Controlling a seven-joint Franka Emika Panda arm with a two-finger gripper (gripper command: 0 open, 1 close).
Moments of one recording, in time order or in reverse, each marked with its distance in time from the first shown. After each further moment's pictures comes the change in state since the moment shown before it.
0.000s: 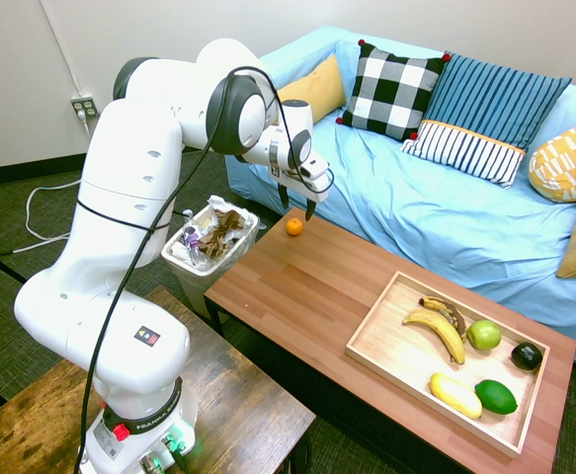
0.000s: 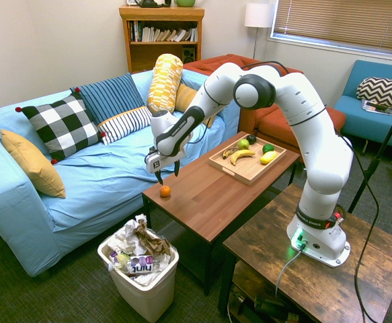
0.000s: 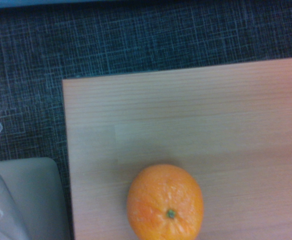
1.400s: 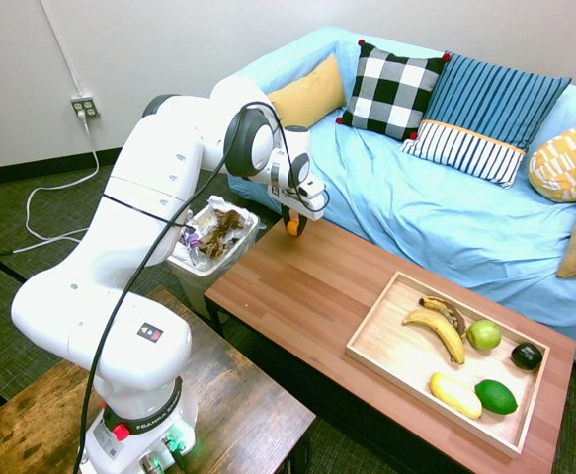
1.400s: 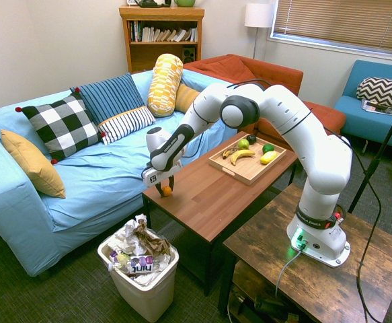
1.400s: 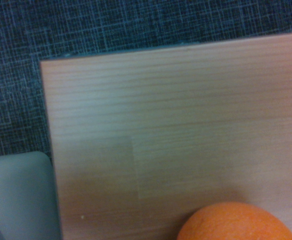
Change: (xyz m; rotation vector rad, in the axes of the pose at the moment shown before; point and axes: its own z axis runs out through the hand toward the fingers) arm 0.001 -0.022 0.065 -0.041 -0.028 0.023
